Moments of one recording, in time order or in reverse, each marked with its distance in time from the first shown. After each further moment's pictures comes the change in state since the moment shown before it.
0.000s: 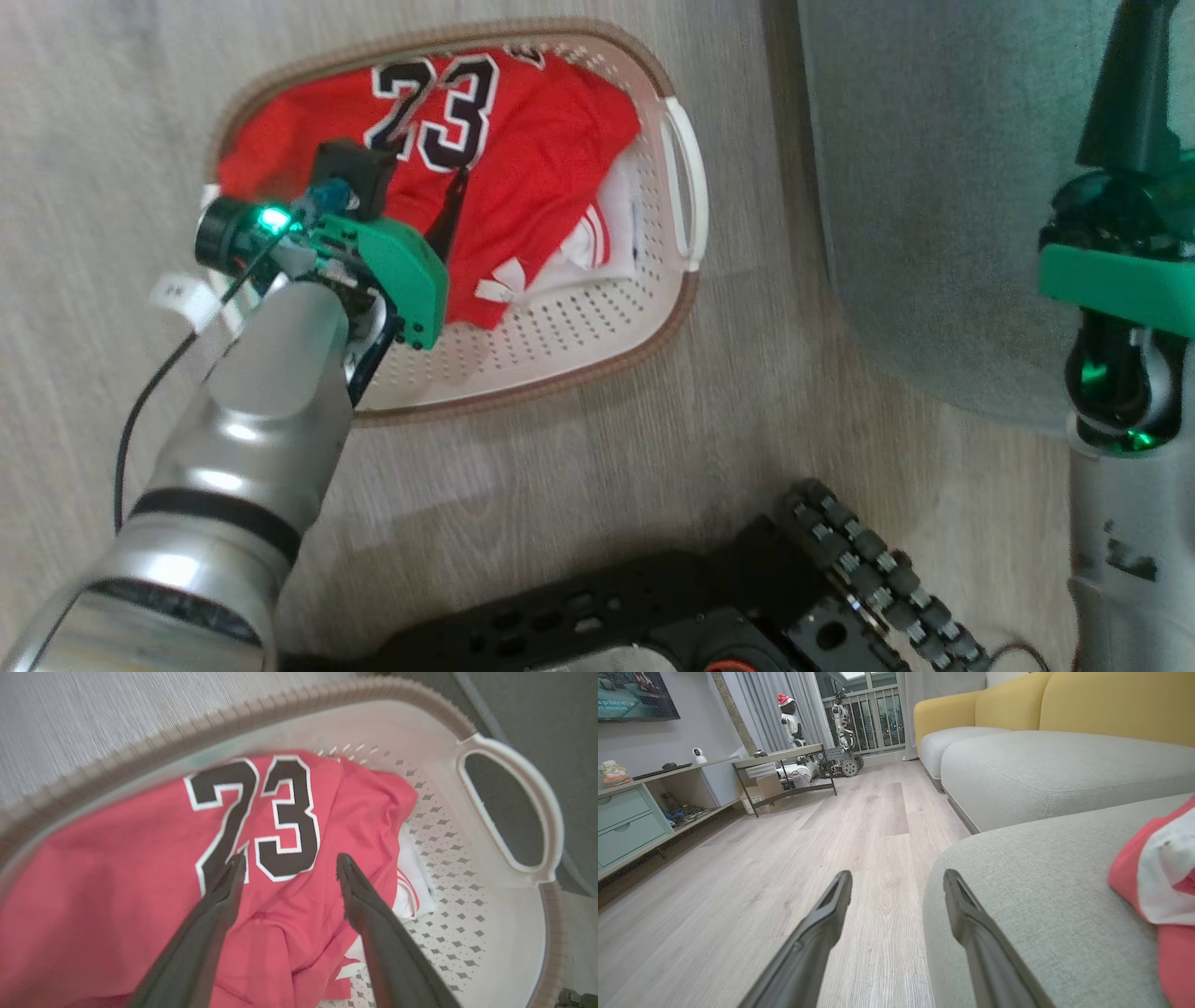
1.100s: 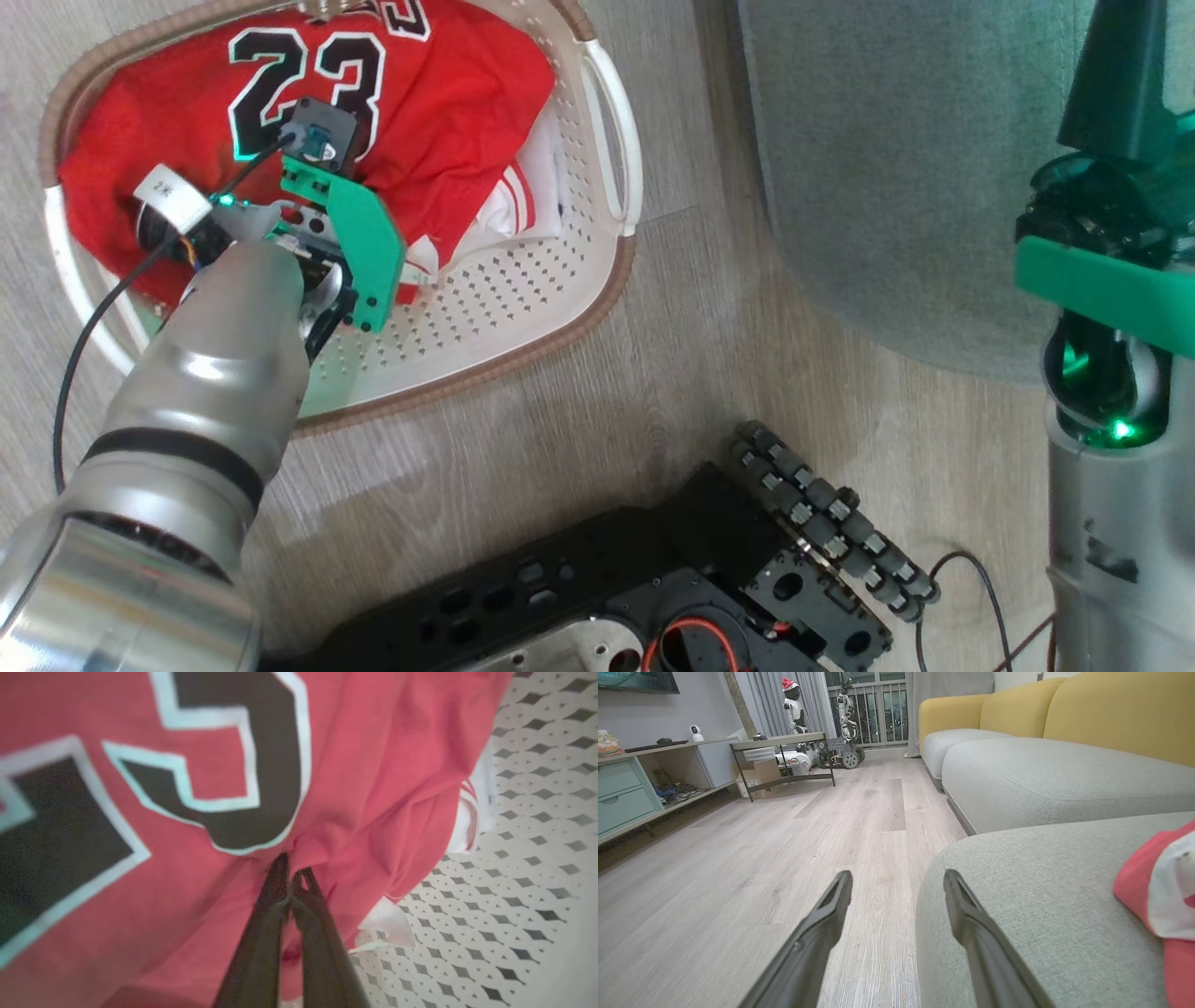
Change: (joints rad) left arm -0.185 0.024 -0.199 0.265 -0.136 0.000 0.225; right arm -0.058 0.045 0.064 -0.100 -0.044 0.000 0.000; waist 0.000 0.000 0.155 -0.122
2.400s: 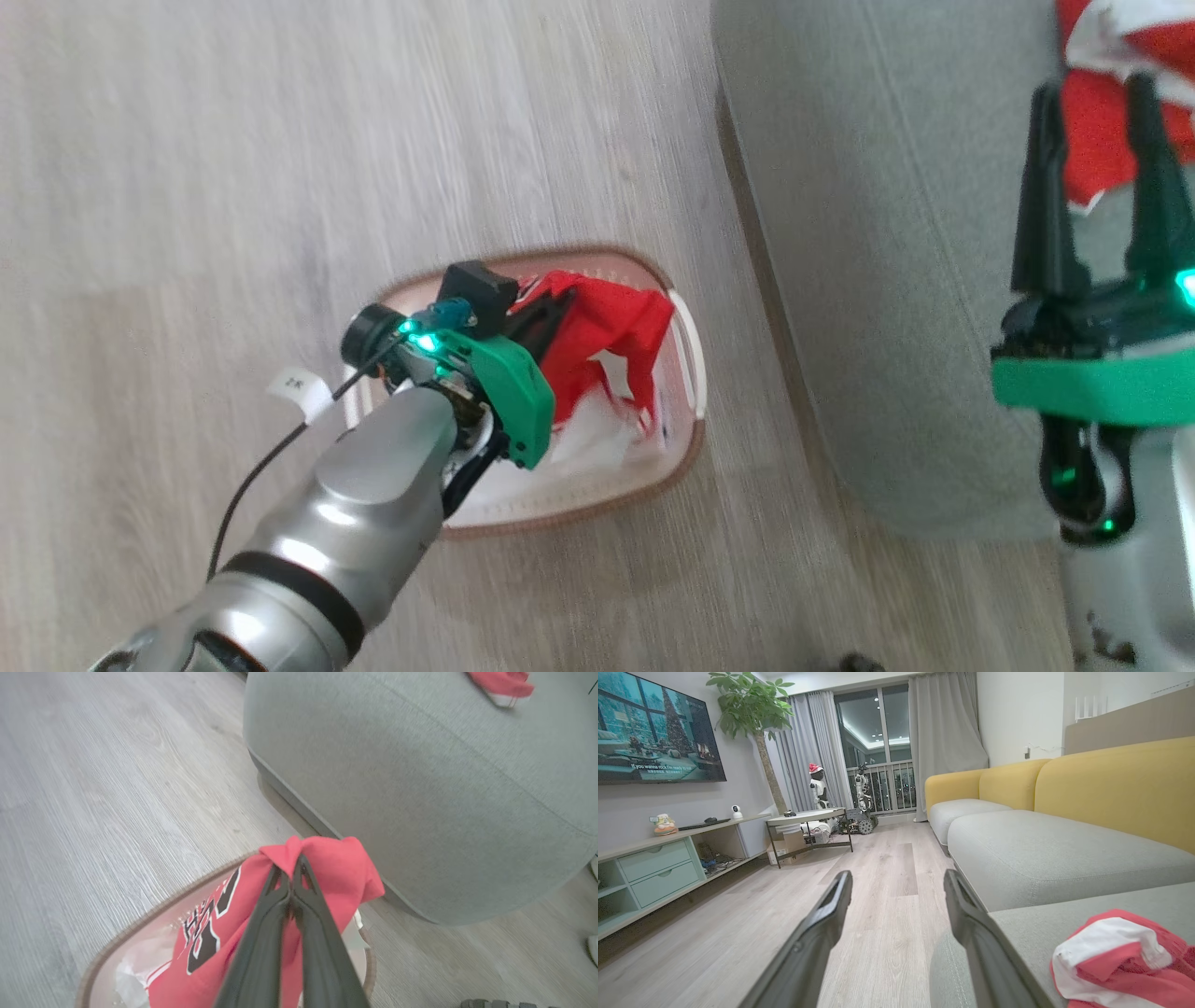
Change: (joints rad) left arm 0.254 -0.058 -0.269 -0.280 -0.291 0.000 -0.291; right arm 0.225 -0.075 -0.046 0.152 -0.016 0.000 0.000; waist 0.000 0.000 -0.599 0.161
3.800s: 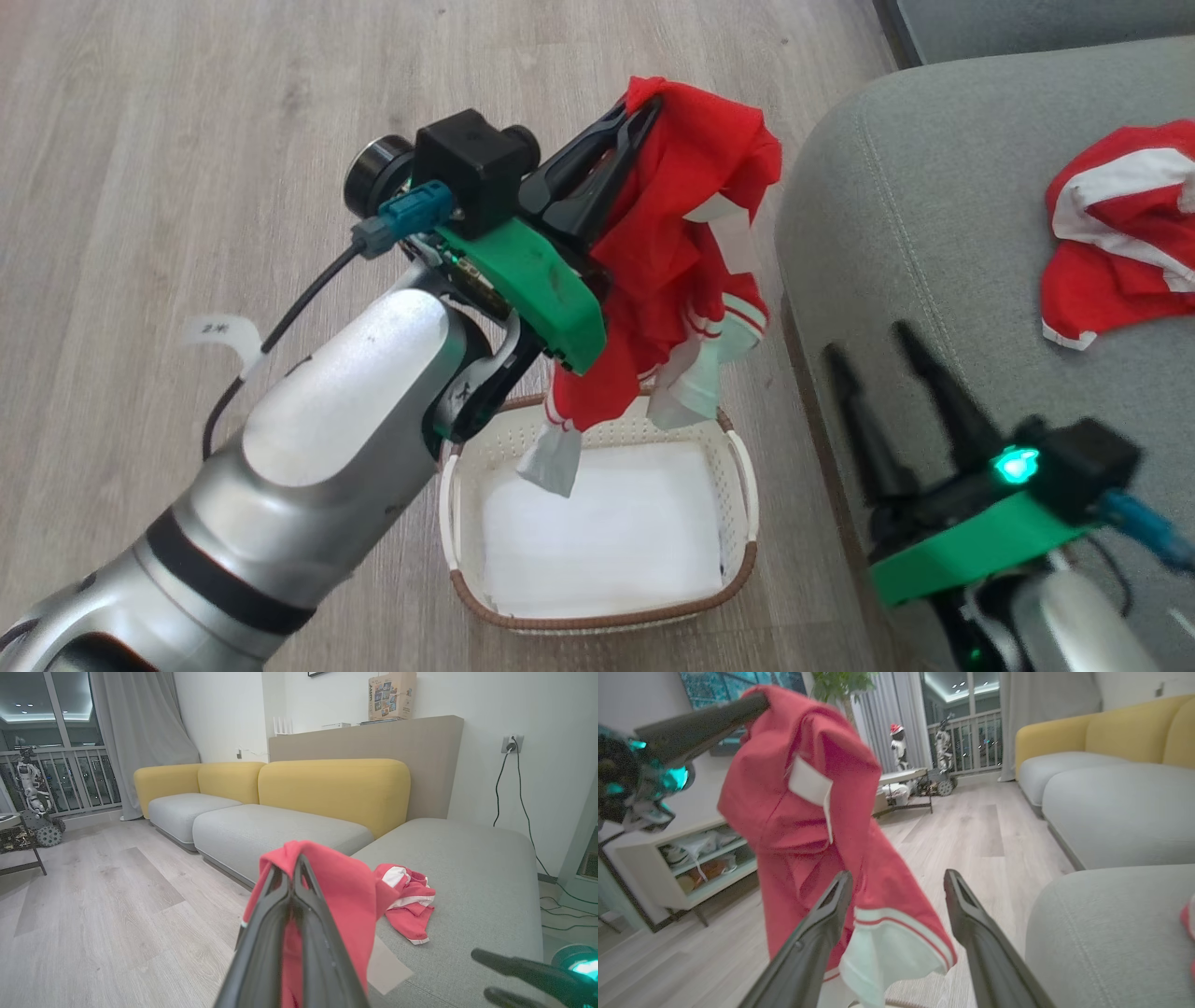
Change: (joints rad) left arm -0.015 0.177 0.114 -0.772 -0.008 0.179 0.148; right arm 0.268 -0.068 0.224 0.048 0.062 0.000 0.077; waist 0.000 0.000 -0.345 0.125
